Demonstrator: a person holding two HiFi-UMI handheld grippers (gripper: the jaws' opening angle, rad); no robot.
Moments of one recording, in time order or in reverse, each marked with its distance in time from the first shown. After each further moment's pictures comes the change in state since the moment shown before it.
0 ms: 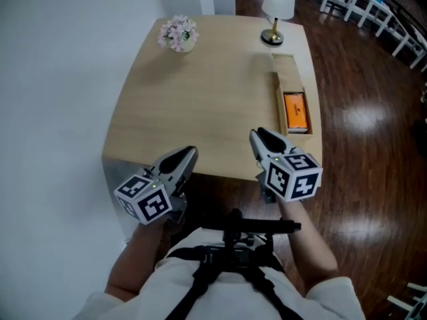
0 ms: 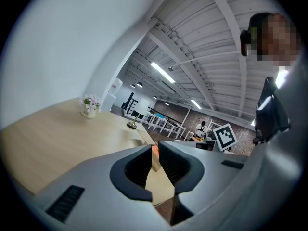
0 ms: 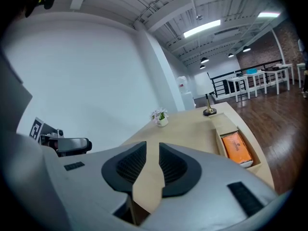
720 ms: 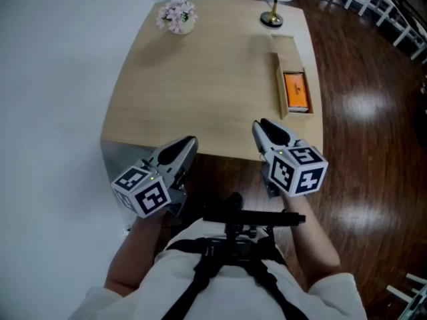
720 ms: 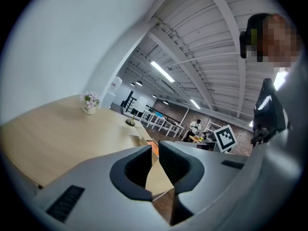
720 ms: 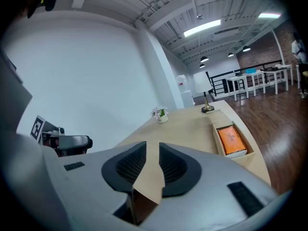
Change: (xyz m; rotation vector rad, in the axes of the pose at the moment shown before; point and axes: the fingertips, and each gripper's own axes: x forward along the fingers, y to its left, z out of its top) left arm -0.025 -0.017 -0.020 -0.020 0.021 -0.005; right arm -0.030 0.014 -0.025 0.000 0.019 -0.009
